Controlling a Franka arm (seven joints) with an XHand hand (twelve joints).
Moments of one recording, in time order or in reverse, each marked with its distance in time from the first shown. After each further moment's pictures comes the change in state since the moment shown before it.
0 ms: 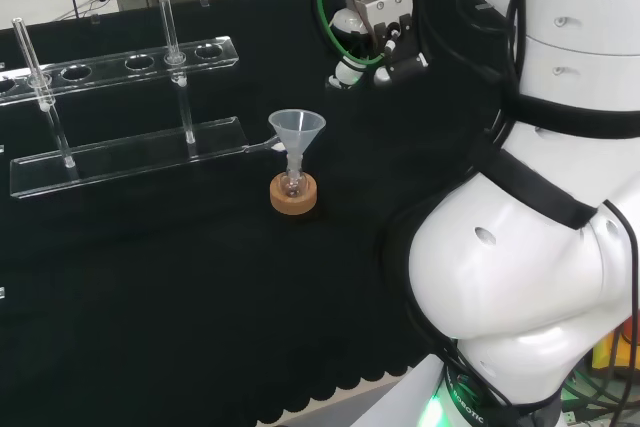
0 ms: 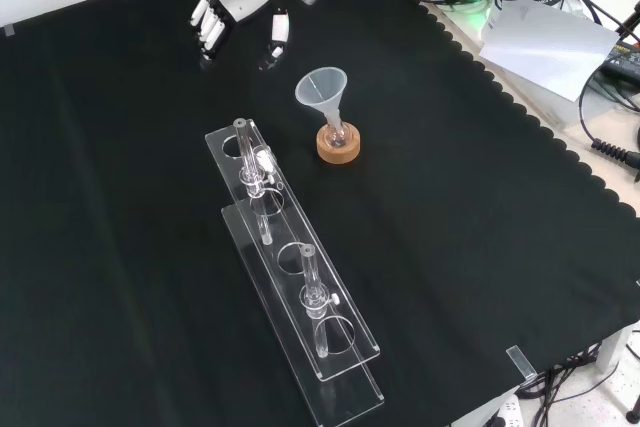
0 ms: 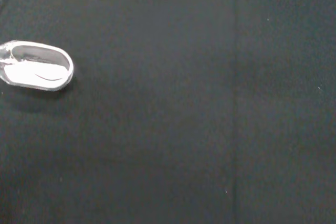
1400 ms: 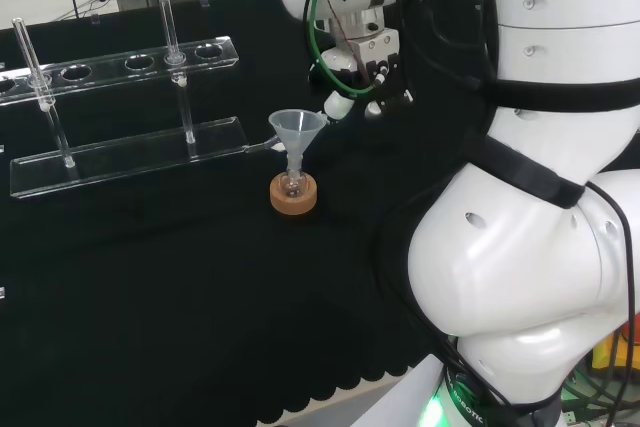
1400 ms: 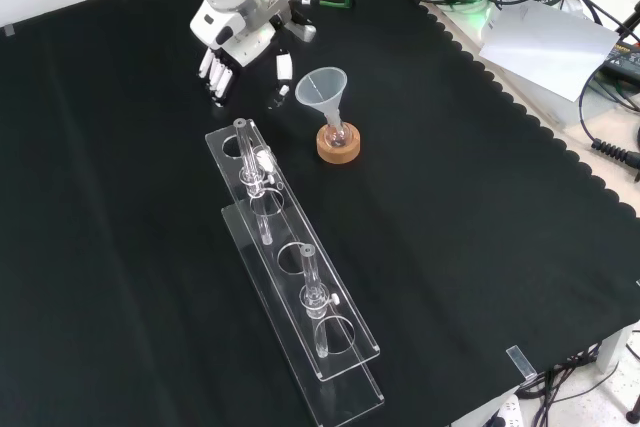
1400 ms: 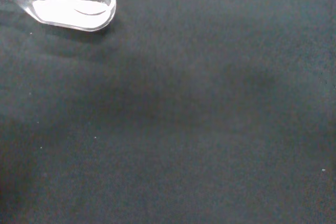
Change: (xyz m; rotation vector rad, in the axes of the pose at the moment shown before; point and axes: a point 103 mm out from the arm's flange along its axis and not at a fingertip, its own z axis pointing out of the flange) arm 0.023 0.032 0.068 0.040 0.070 -0.143
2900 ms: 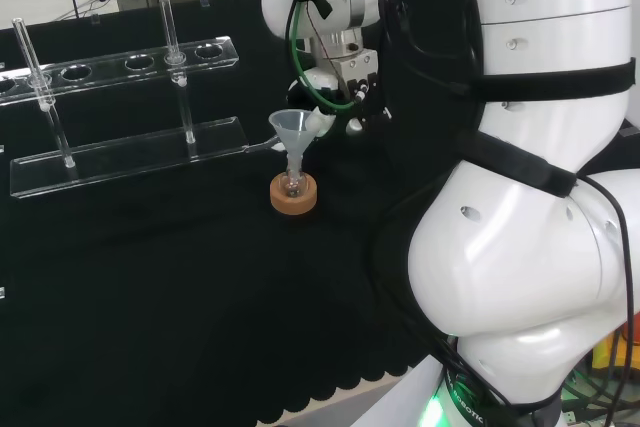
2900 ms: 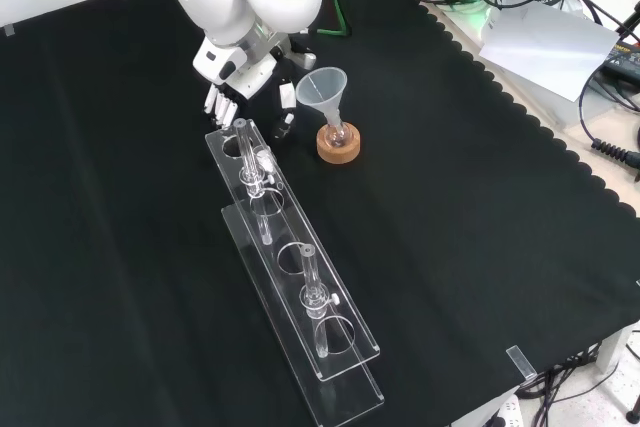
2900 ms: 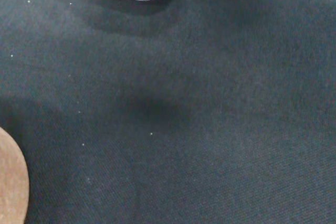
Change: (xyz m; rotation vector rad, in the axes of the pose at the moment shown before) arm 0.027 0.031 0.031 0.023 0.040 -0.075
